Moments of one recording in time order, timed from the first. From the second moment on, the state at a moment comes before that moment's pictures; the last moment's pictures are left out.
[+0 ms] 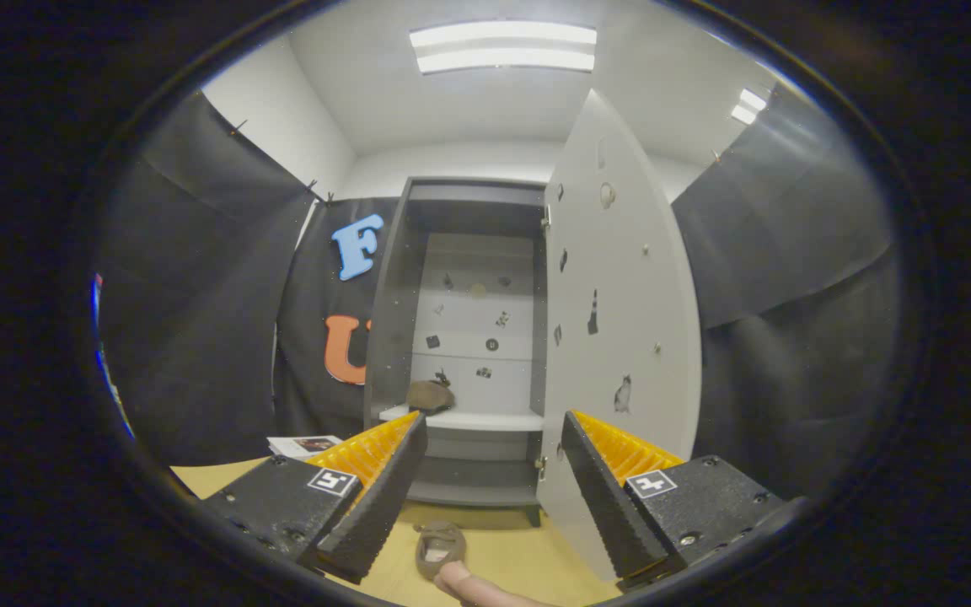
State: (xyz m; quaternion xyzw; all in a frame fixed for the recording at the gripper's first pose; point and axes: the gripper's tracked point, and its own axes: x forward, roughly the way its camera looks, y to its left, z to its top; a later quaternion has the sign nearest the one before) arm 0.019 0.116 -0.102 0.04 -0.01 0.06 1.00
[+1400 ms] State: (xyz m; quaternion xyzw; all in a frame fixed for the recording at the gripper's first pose) arm 0.152 0.251 -0.469 0.06 0.39 0.17 0.90
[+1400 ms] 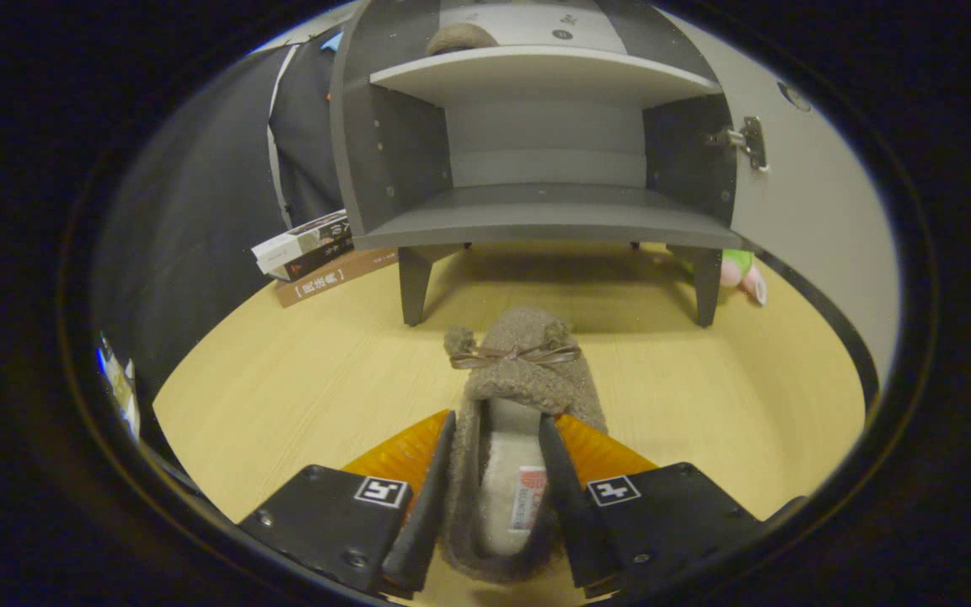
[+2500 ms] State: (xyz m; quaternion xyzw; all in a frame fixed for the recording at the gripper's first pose) arm 0.146 0.214 -0.394 0.12 0.34 0.19 0.91
